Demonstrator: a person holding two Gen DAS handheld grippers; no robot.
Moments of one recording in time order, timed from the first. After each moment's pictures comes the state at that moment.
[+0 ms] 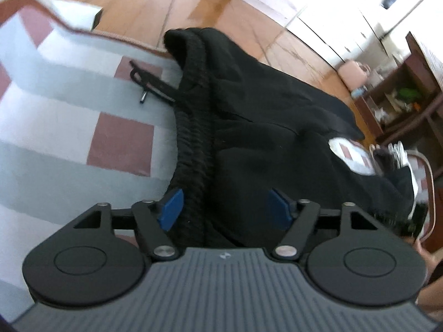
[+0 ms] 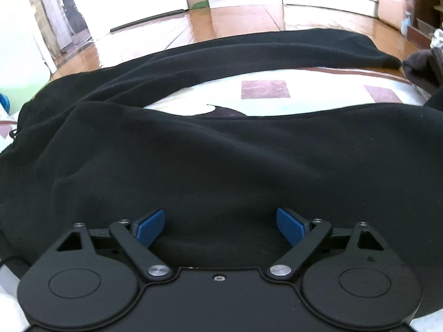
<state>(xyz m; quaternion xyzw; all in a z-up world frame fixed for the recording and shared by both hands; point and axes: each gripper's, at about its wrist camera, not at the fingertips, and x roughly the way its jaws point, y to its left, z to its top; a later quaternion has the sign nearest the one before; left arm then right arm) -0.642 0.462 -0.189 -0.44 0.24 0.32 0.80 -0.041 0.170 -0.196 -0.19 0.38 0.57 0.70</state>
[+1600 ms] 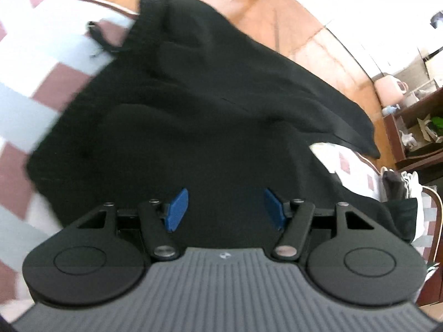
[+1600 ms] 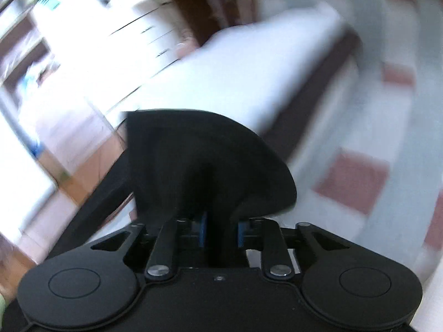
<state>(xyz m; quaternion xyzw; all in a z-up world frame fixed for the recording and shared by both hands) -0.488 0.410 -0.146 -0.50 0.26 0.40 0.72 0.179 -0.012 -0.142 0.10 0.31 0.33 0.89</state>
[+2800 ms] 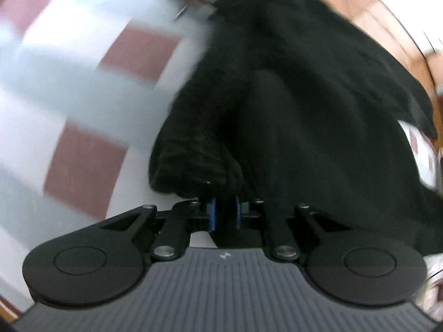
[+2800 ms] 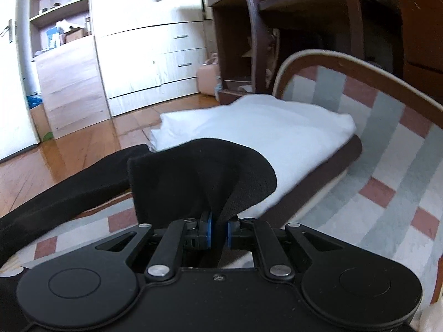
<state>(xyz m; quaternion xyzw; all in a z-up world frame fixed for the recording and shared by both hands) -0.561 0.447 -0.177 -0.48 0.36 0.44 0.67 0.180 -0.021 -0.097 -0.03 0.26 0.34 0.90</state>
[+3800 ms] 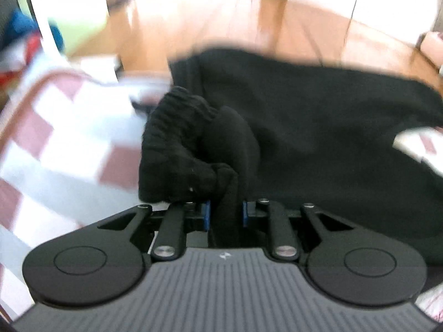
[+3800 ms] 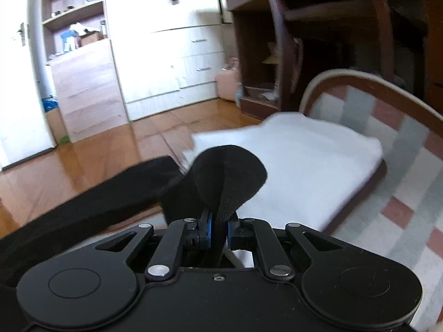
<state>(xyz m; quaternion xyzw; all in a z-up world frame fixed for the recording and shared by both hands) -0.509 0.405 -0.112 -0.27 0.32 0.55 0.73 0.178 0.015 -0.048 -0.02 0.26 0.38 0.89</state>
